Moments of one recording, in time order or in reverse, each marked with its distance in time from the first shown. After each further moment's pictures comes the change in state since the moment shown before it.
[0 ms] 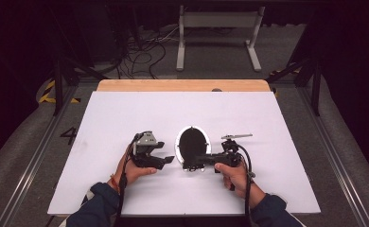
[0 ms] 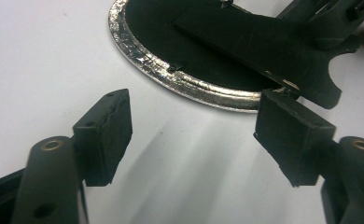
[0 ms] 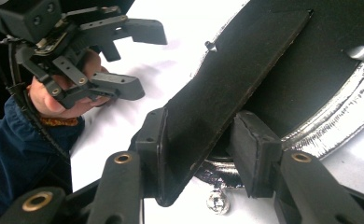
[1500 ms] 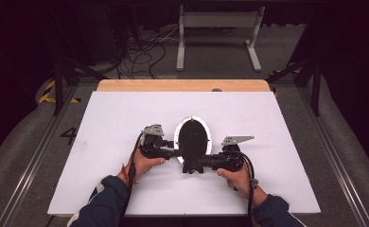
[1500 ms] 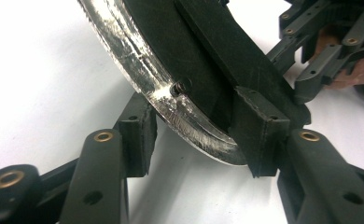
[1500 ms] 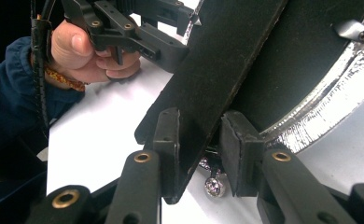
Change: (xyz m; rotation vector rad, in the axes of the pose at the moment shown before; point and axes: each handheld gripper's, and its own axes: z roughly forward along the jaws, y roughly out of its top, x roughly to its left) left arm 0.013 0.017 0.024 -0.071 -0.255 -0.088; right arm 0.014 -0.006 -0.009 -0.021 -0.035 -0.281
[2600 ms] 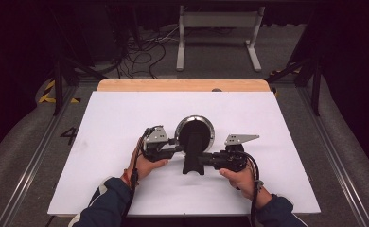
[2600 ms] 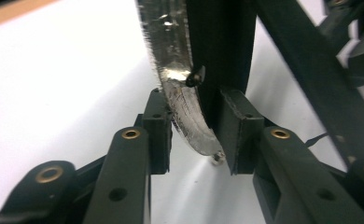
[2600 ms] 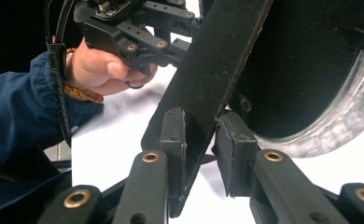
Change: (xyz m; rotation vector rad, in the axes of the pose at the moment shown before) left arm -0.034 0.012 -0.007 -0.052 0.250 0.232; right arm 0.021 0.014 -0.017 -0.044 0.017 -0.076
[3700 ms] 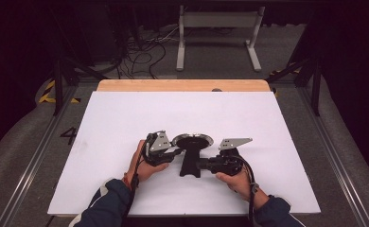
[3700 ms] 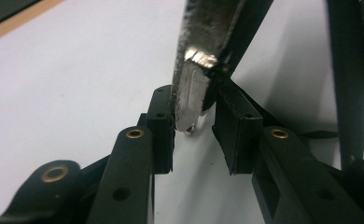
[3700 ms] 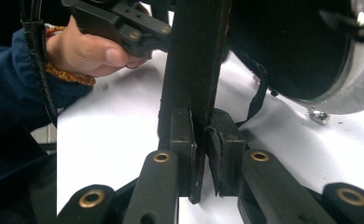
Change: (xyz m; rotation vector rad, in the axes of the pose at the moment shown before) left arm -0.010 -0.012 0.009 0.048 0.072 0.082; right arm 0.003 -0.010 0.015 0.078 -0.022 -0.047
